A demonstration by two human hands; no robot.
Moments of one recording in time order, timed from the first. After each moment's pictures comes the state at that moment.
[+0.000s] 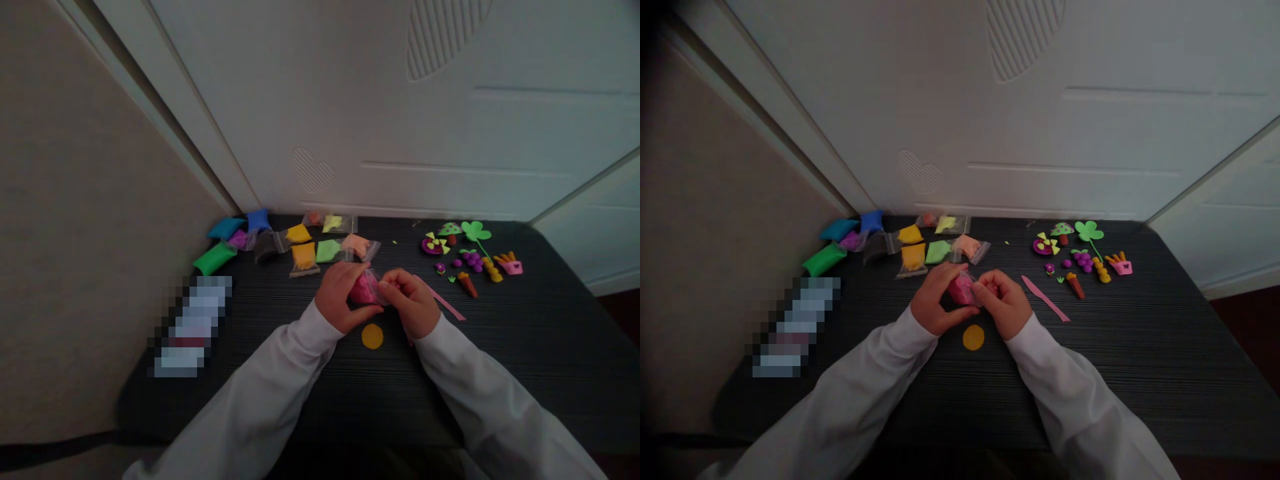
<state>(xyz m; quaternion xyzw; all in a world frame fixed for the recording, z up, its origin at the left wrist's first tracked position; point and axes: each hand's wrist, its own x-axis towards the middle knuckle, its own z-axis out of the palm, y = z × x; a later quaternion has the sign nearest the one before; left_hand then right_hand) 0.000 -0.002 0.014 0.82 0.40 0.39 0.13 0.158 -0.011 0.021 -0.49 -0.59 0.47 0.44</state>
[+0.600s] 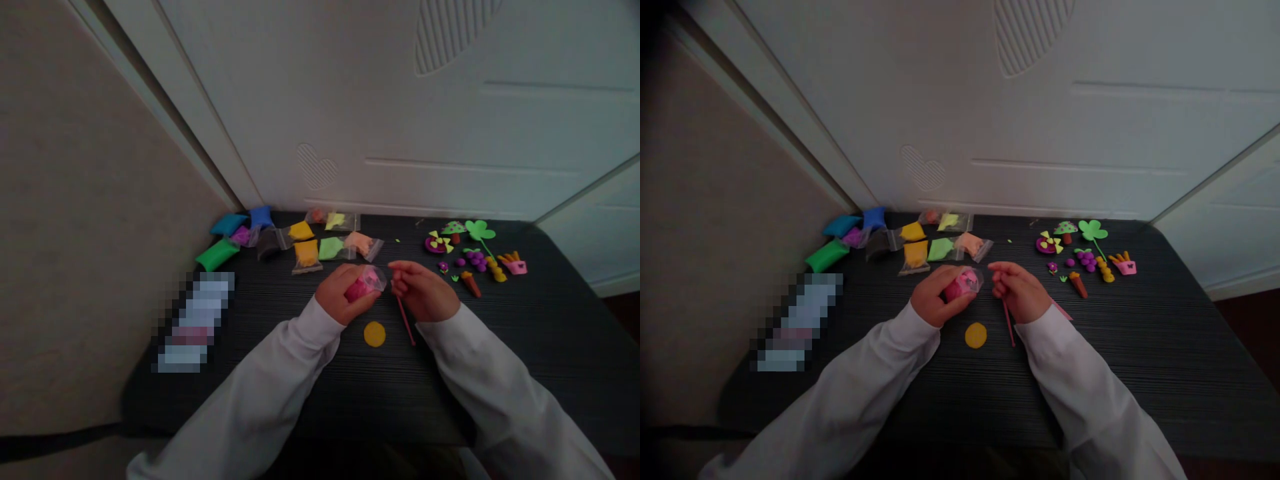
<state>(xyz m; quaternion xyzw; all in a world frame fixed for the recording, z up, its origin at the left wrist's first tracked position) -0.001 -0.002 0.016 0.80 0.41 0.39 0.19 0.171 0.005 0.023 -0.43 -0.40 0.65 0.49</state>
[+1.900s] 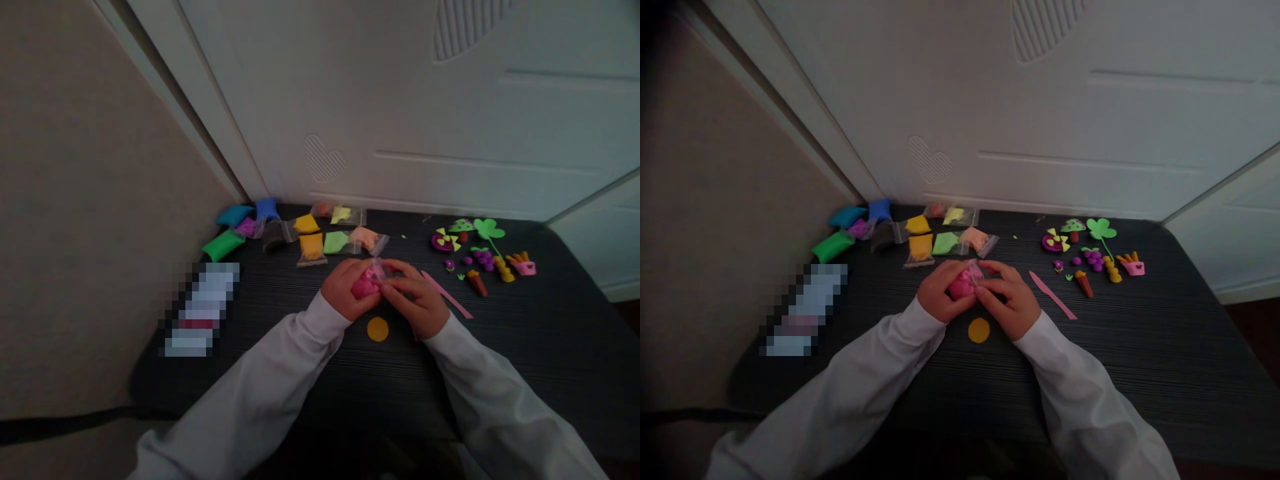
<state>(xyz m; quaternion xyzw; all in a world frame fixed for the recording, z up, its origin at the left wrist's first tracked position) 0.003 -0.003 0.011 0.79 0.44 0.40 0.14 0.169 -0.012 0.027 -0.44 -0.77 0.30 0.35</state>
